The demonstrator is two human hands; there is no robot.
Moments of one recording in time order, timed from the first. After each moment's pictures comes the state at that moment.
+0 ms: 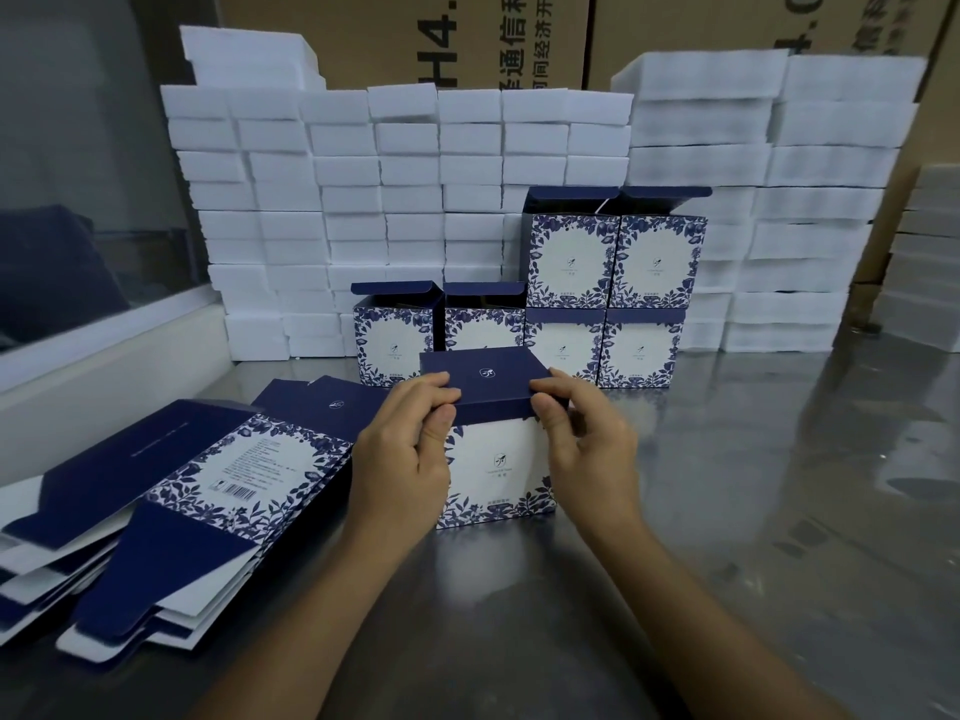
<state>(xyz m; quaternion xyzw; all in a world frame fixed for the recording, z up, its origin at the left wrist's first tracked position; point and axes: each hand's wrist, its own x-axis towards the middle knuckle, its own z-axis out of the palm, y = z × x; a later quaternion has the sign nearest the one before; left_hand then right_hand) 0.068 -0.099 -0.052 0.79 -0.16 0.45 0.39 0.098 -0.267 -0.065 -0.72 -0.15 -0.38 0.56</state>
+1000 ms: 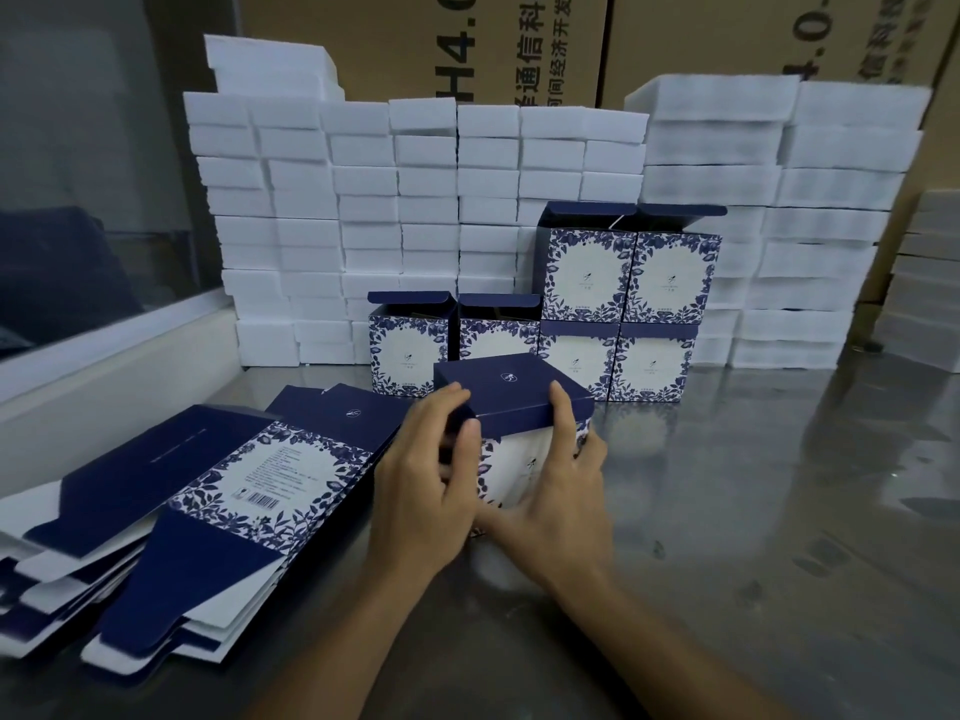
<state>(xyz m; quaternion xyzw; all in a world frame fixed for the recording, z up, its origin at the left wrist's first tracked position) 0.067 -0.097 -0.062 0.76 -0.16 0.46 0.42 0.077 -0.226 -0.091 -0.87 -0.07 -0.31 0.39</state>
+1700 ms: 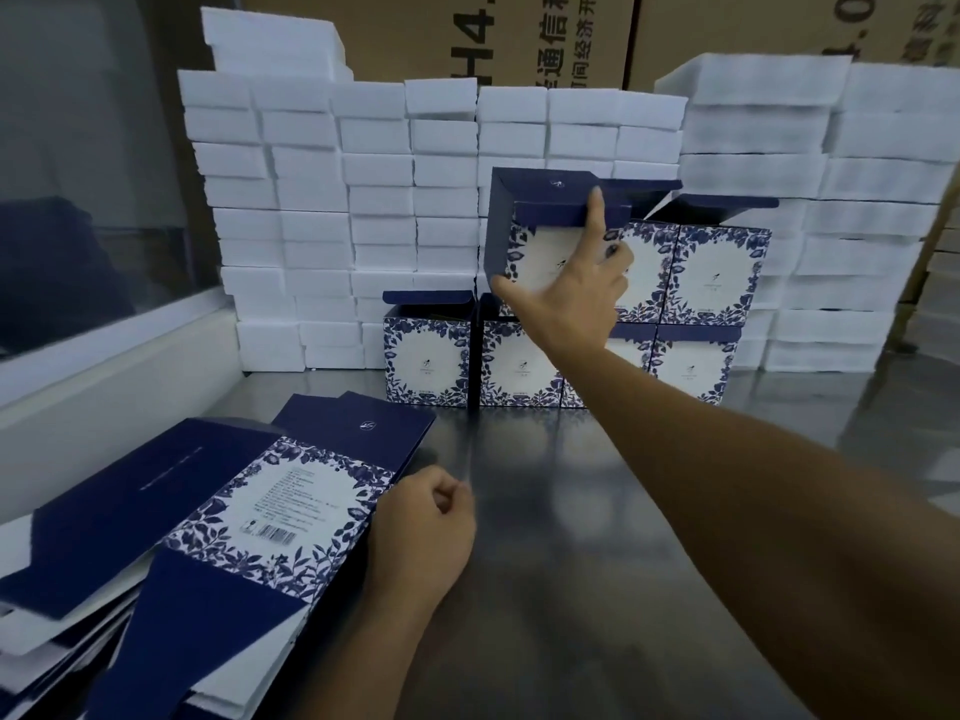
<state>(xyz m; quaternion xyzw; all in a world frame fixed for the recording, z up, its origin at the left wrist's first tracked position) 0.110 -0.060 -0.099 0.86 0.04 0.25 0.45 0.239 -0.191 0.045 -0.81 0.02 -0.43 0.39</state>
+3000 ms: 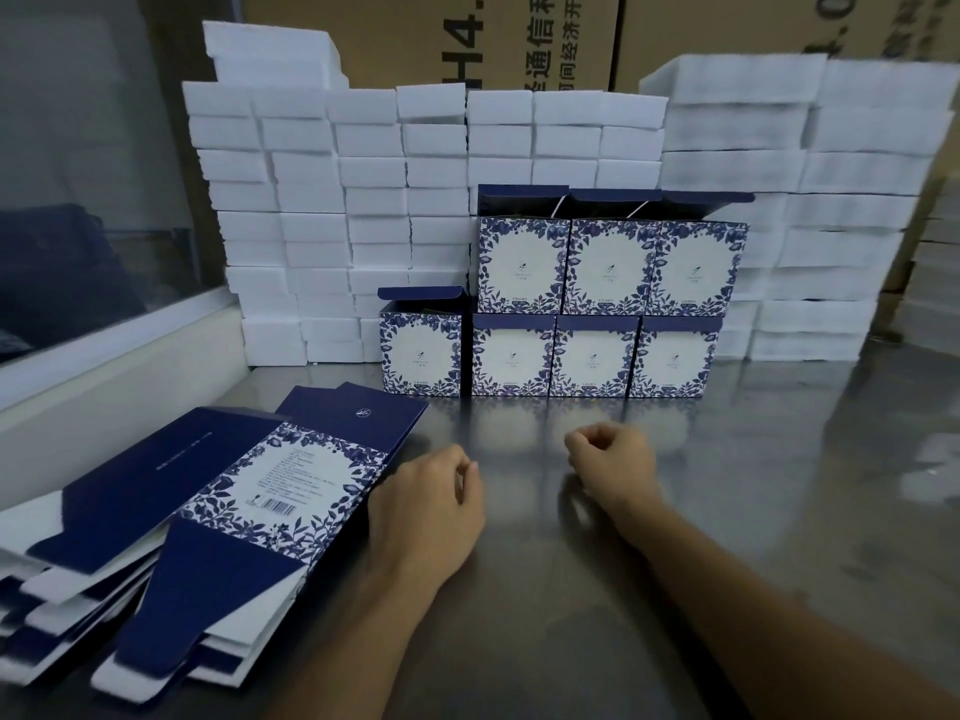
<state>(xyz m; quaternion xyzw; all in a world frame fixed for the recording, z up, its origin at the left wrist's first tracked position) 0.083 -0.075 -0.080 0.91 -0.02 0.32 0.25 0.155 -0.264 -0.086 -0.83 0.07 -0.19 0.53</state>
